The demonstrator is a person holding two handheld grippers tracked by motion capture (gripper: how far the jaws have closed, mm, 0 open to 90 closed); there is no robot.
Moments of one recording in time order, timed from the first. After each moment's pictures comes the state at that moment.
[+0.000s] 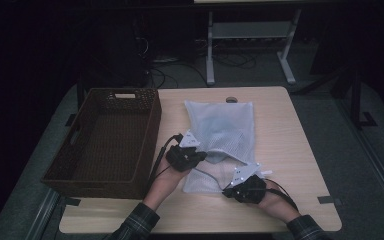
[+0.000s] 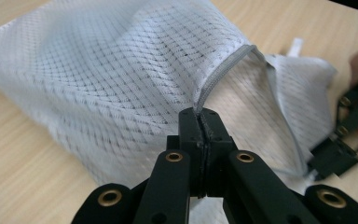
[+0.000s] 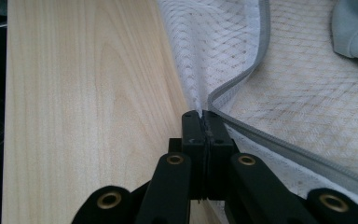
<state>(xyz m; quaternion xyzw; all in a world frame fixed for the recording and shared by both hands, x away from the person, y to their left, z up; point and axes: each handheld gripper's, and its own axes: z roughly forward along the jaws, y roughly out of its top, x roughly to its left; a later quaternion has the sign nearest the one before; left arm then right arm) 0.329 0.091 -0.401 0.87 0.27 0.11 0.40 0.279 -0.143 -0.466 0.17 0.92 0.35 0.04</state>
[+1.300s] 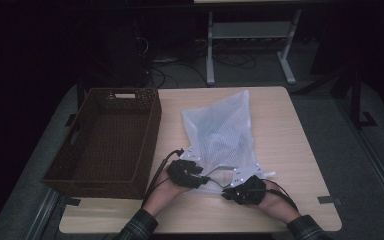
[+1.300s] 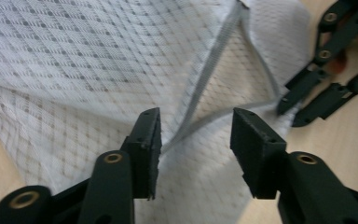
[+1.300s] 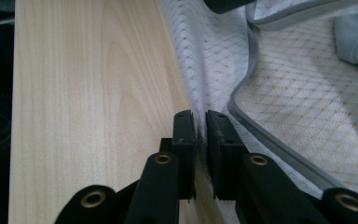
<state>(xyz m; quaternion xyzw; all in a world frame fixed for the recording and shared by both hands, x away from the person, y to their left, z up) 0.316 0.096 -0.442 0.89 0.26 0.02 0.38 0.276 -0.142 -0.465 0.16 0.92 0.35 0.04</state>
